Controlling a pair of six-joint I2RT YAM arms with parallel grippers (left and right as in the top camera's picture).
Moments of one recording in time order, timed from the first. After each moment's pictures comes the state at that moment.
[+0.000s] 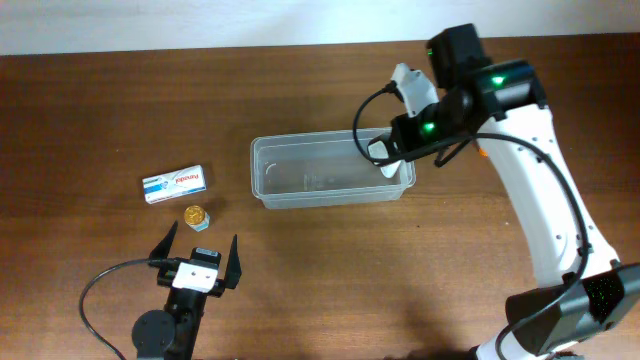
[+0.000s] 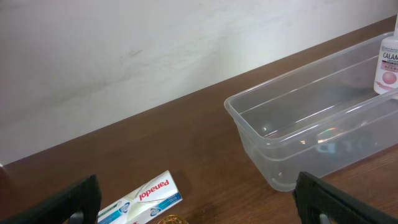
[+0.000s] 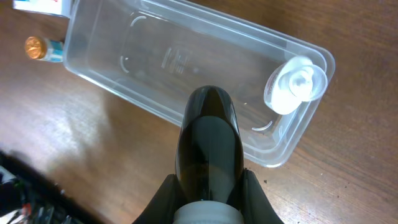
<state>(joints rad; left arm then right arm) -0.03 0.01 0.02 -0.07 0.14 0.31 0.25 1.77 1.87 -1.35 -0.31 -0.09</state>
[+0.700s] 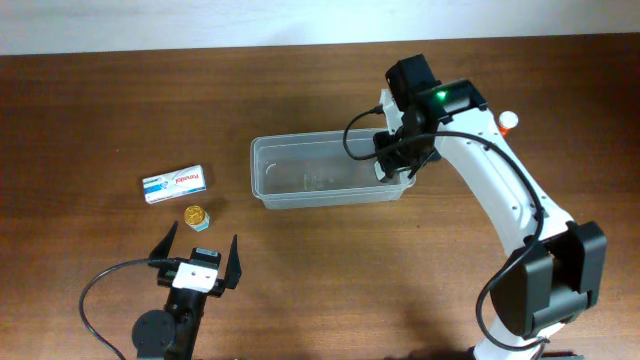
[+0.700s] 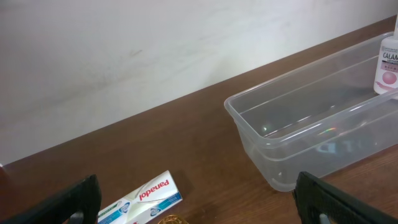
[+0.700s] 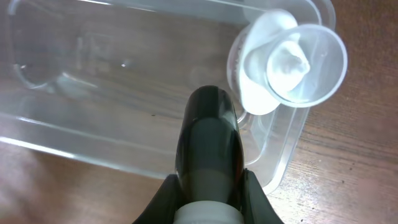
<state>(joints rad) -0.03 0.01 0.02 -0.07 0.14 0.31 0.31 1.86 1.66 -1.17 -0.10 0.12</state>
